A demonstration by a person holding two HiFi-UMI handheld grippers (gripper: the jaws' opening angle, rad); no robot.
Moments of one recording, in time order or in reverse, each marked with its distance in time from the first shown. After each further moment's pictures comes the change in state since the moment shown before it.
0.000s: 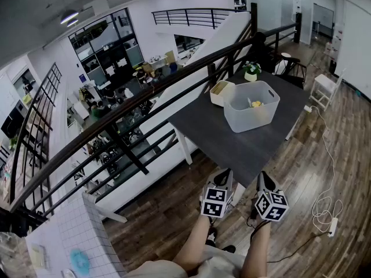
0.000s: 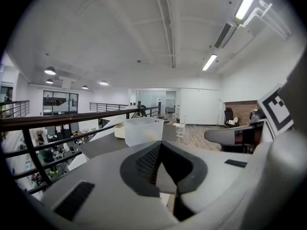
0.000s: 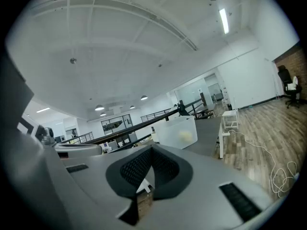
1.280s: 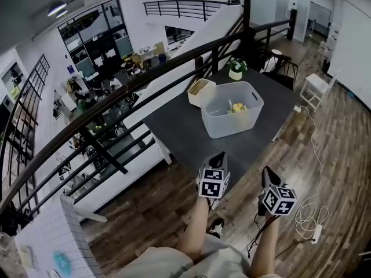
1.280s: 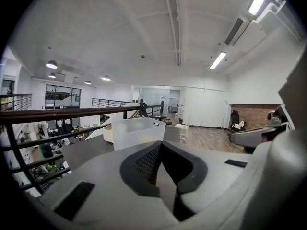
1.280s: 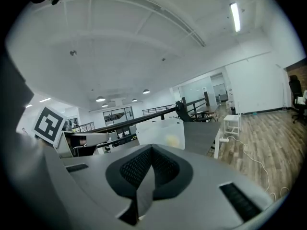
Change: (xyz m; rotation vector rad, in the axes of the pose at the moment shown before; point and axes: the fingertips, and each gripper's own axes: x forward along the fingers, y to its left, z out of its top) left arm 0.193 -0.018 0.054 -0.081 0.008 0.014; right arm 0.073 -0.158 0.075 -0.123 0.078 0.016
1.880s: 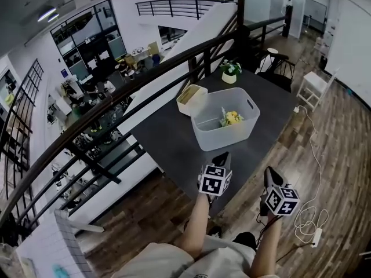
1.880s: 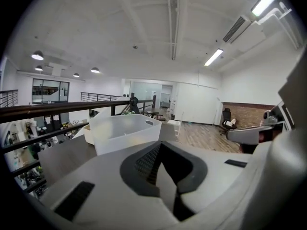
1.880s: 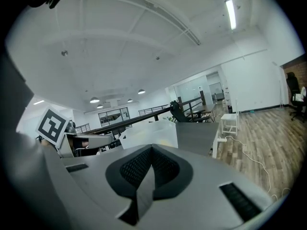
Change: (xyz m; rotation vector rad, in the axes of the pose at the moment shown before) left arm 0.123 0.002 0.017 0.015 0.056 -0.110; right arm 0.081 -0.069 0.031 0.029 -0.003 -0.034
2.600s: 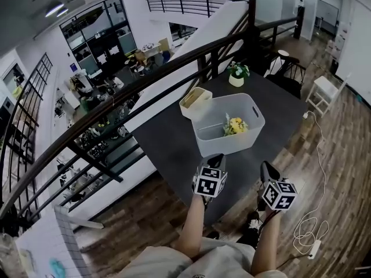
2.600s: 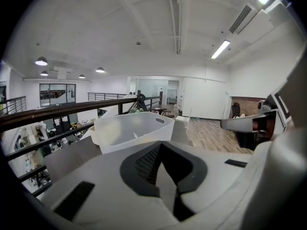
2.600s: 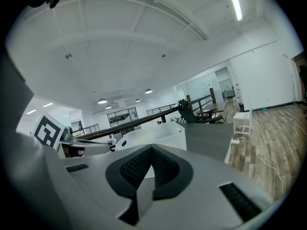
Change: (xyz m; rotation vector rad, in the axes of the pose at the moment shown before) left arm 0.040 0.042 0.002 0.007 0.053 0.096; right arm 0.085 -0.009 0.027 -0.007 0.007 0.115
